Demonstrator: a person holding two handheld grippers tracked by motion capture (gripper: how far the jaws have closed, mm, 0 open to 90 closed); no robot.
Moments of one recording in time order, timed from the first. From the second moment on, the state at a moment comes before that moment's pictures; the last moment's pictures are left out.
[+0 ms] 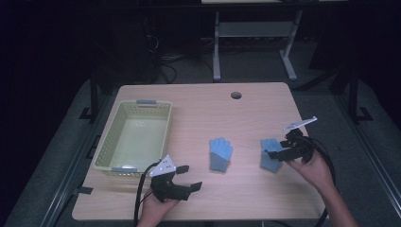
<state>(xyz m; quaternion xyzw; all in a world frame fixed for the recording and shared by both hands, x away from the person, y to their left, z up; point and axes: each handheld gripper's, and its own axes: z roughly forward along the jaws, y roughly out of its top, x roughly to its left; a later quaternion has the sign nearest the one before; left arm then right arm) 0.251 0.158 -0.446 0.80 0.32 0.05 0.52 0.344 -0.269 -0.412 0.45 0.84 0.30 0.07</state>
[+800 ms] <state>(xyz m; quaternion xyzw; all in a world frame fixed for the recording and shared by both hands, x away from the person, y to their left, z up) 0.252 0.156 -0.449 0.79 0.32 0.05 0.52 0.355 -0.264 -0.428 0.44 0.86 0.26 0.05</state>
